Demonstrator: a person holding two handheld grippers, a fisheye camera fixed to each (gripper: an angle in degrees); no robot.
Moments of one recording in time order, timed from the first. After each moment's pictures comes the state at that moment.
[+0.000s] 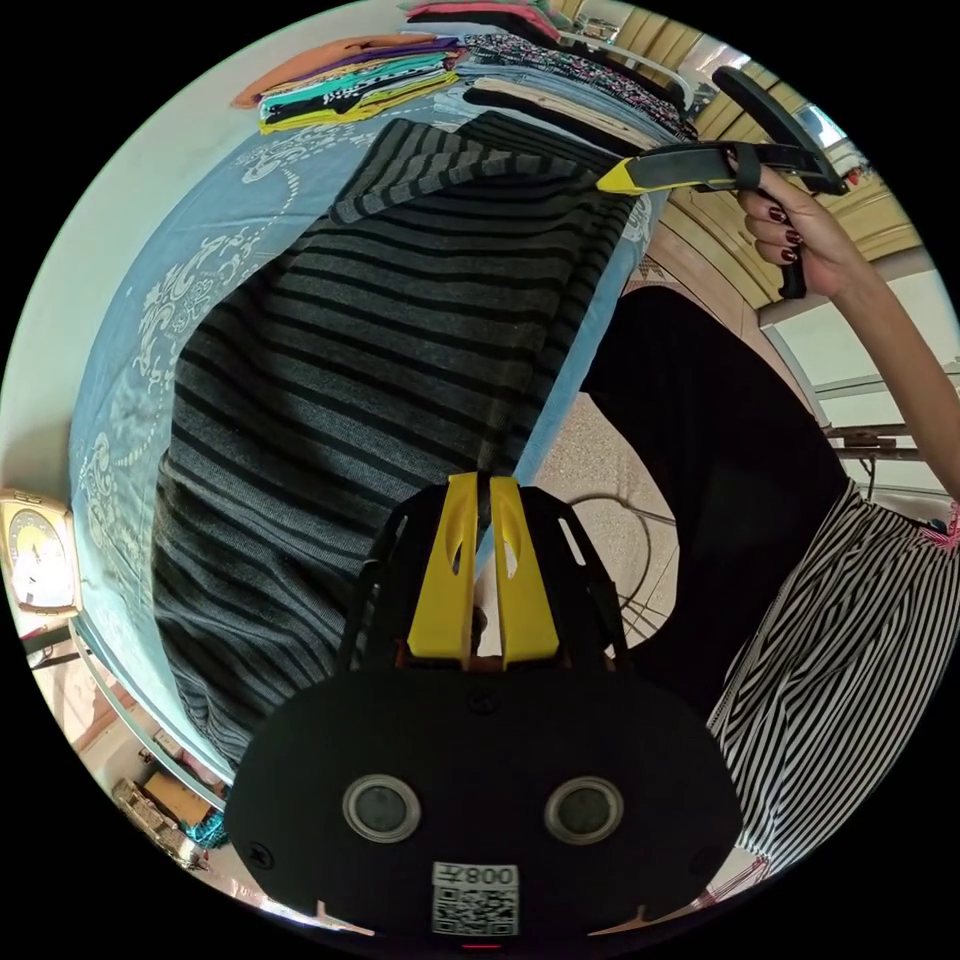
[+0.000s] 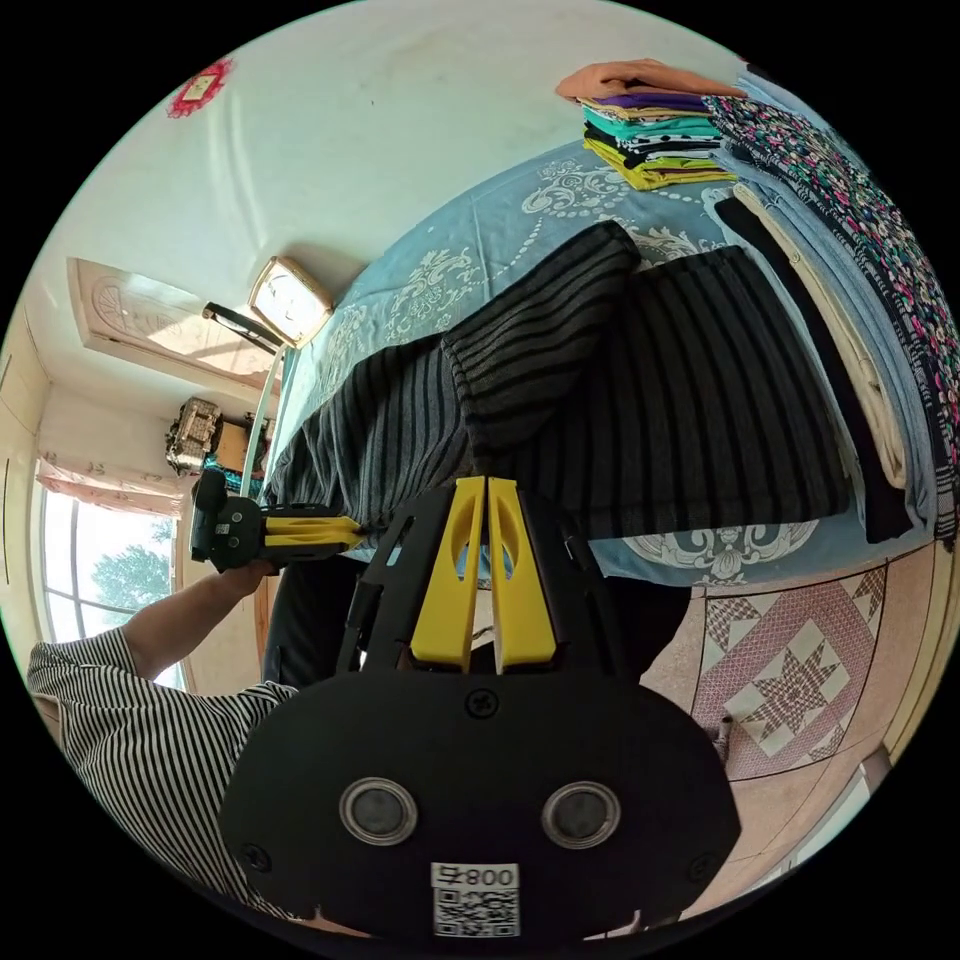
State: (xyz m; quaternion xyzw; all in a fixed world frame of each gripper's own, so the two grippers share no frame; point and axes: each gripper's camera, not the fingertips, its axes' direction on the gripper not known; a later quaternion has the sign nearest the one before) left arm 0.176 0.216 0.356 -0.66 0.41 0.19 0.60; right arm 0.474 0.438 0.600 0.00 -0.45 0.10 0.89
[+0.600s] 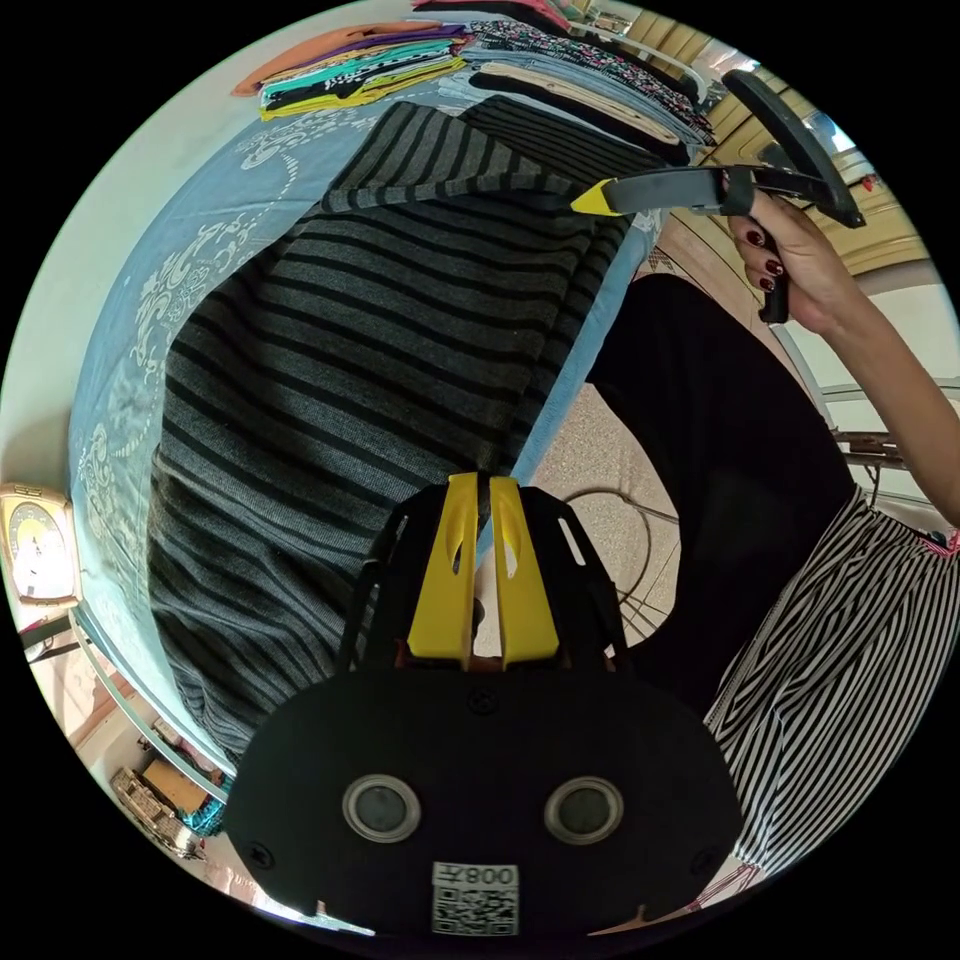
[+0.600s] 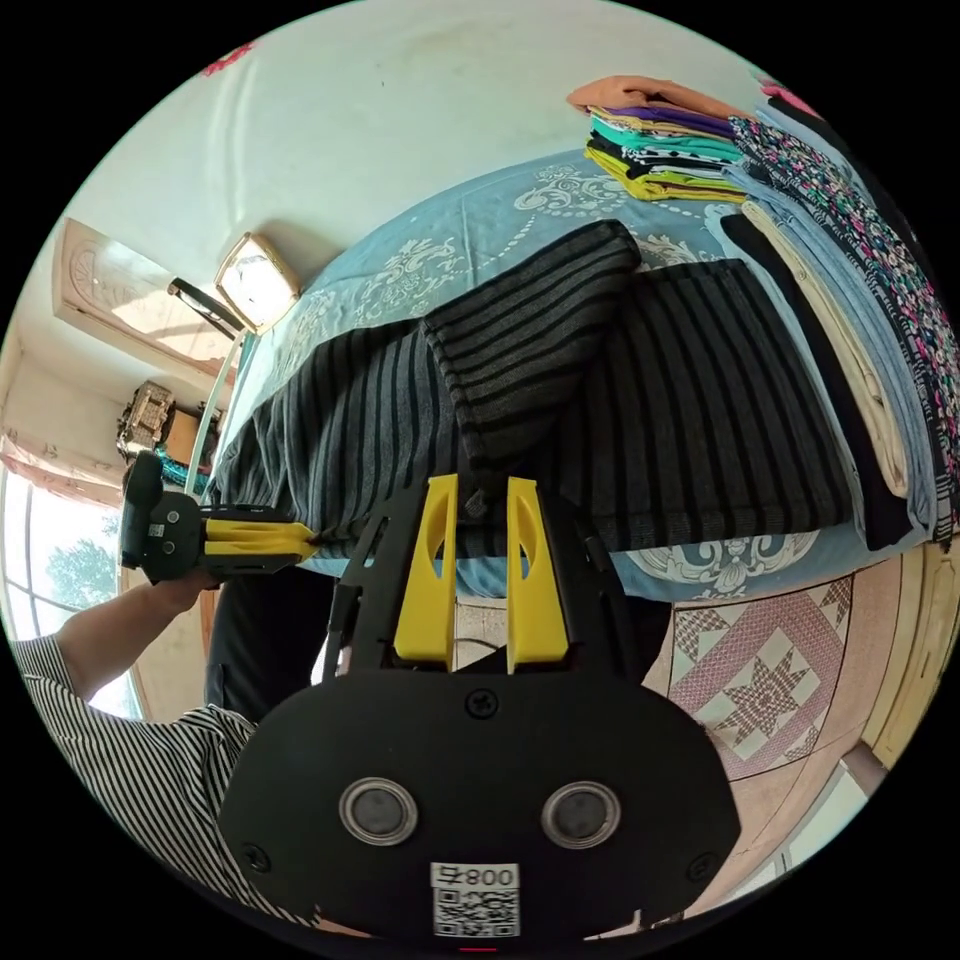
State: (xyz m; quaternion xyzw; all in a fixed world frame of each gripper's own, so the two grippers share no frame) left arm 0.202 0.228 0.370 -0.68 0.39 0.19 0.59; right arm 0.450 0.471 0.638 0.02 -0.38 0.09 0.92
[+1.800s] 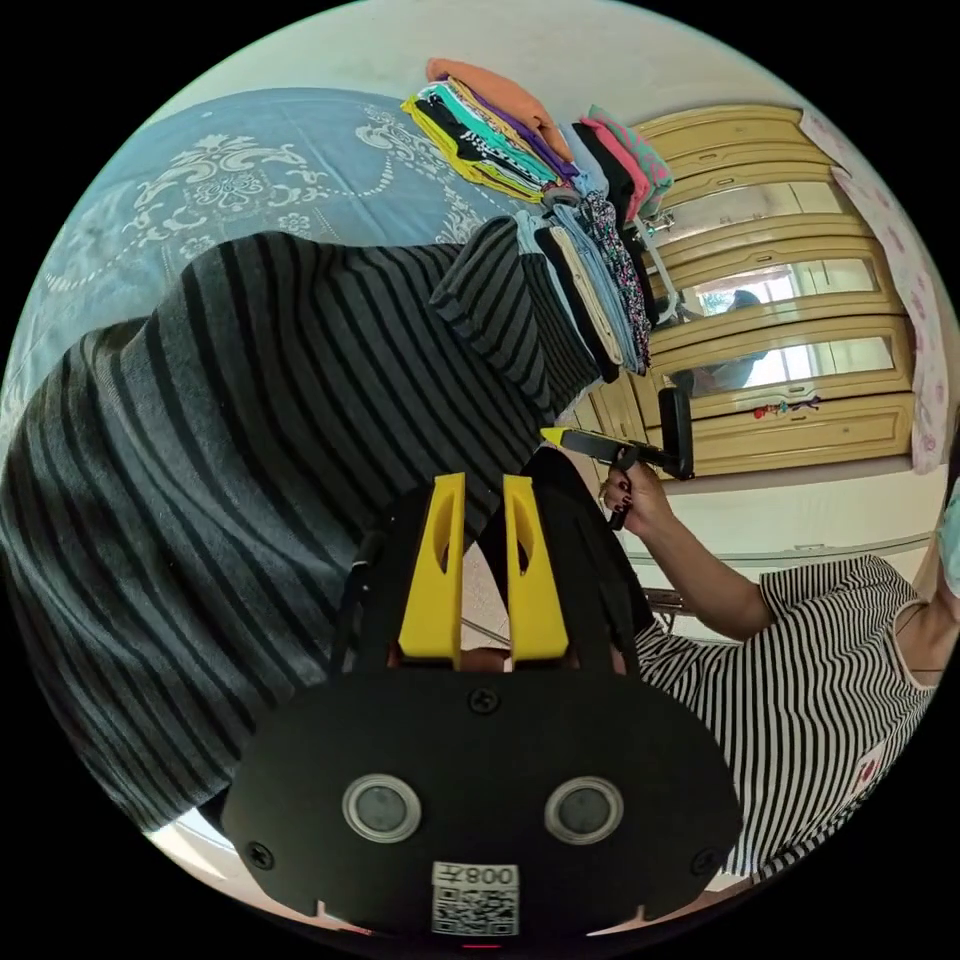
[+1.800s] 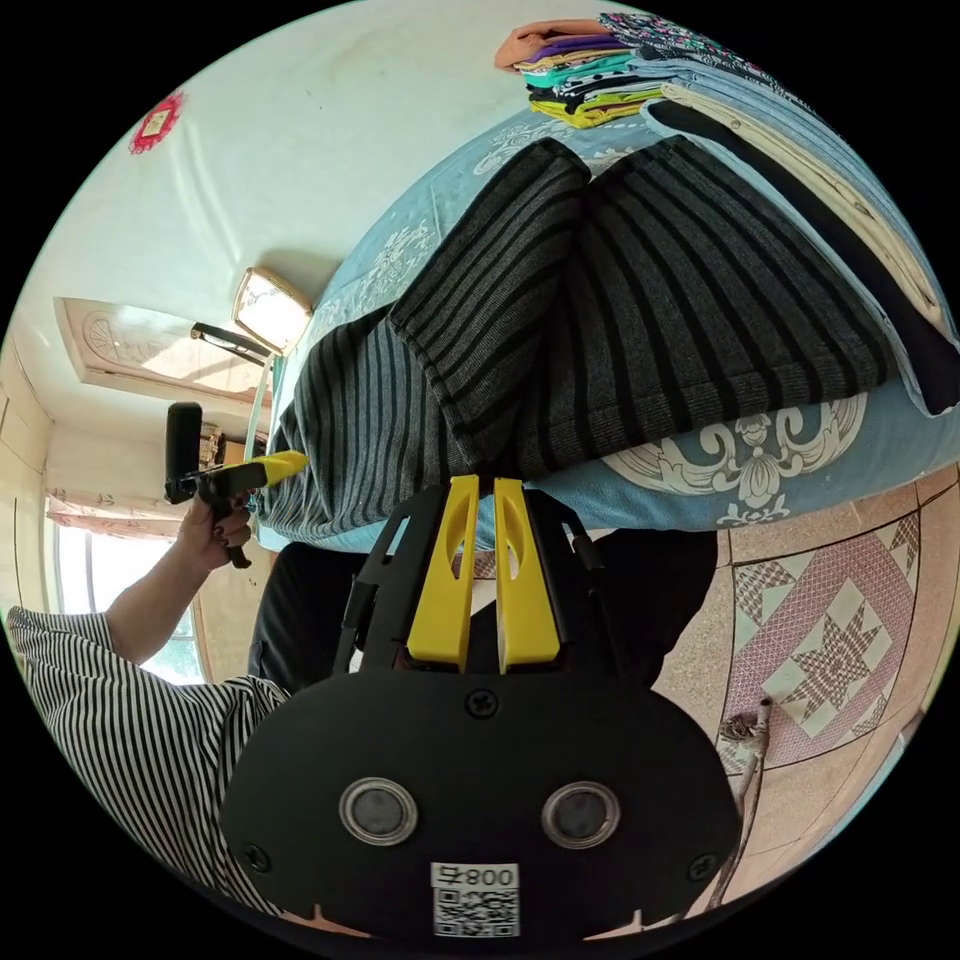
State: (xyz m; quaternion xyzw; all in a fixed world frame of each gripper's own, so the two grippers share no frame) left arm 0.116 0.279 0.508 -0.65 0.47 -0.20 0.57; right arm 0.463 0.534 0.711 -0.02 -0.48 0.13 0.87
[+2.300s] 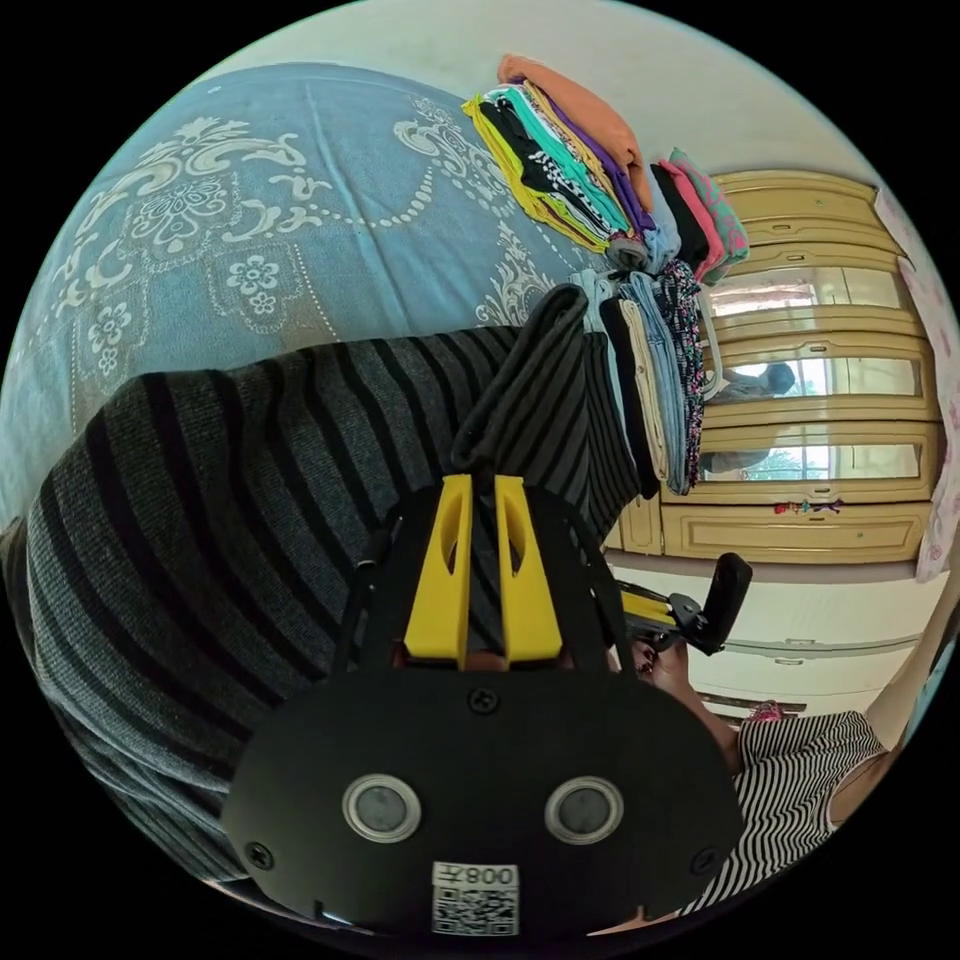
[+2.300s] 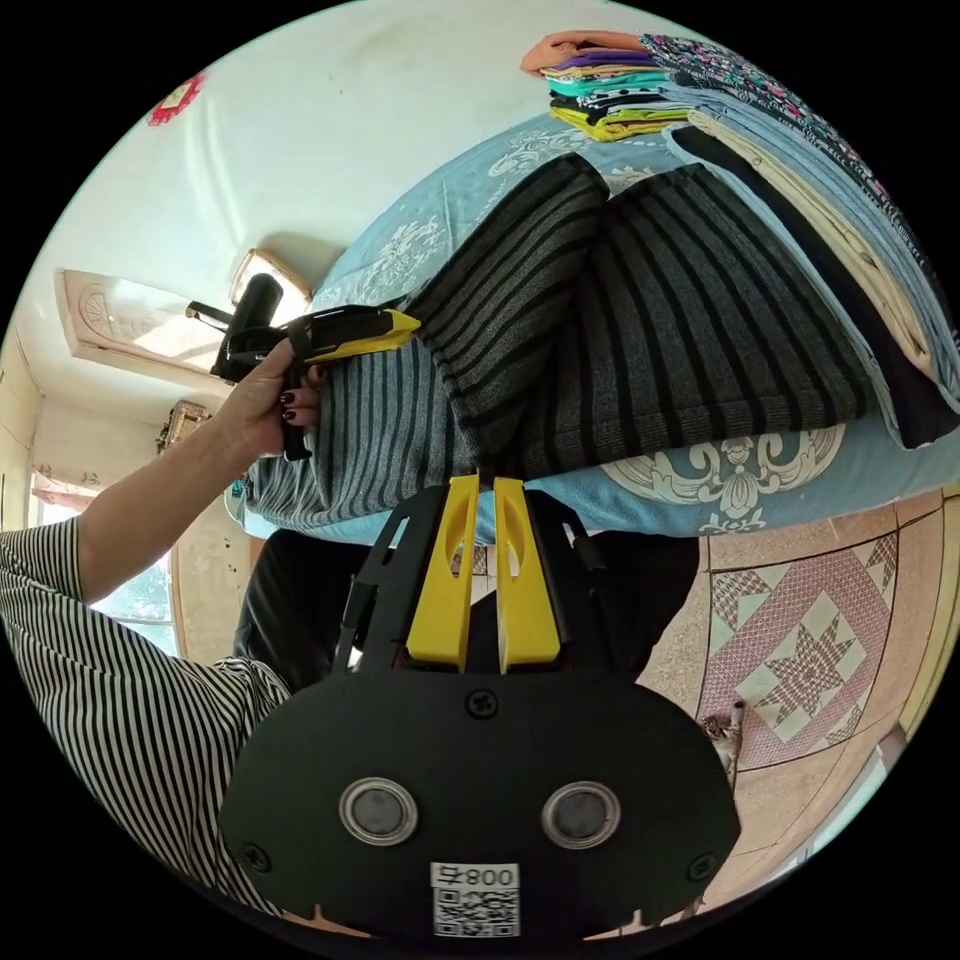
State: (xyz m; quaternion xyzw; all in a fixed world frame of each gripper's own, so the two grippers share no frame) left arm 0.166 0.318 0.624 -0.66 0.41 -0.26 0.57; right arm 0.448 0.544 0.686 -0.01 -0.45 0.11 0.89
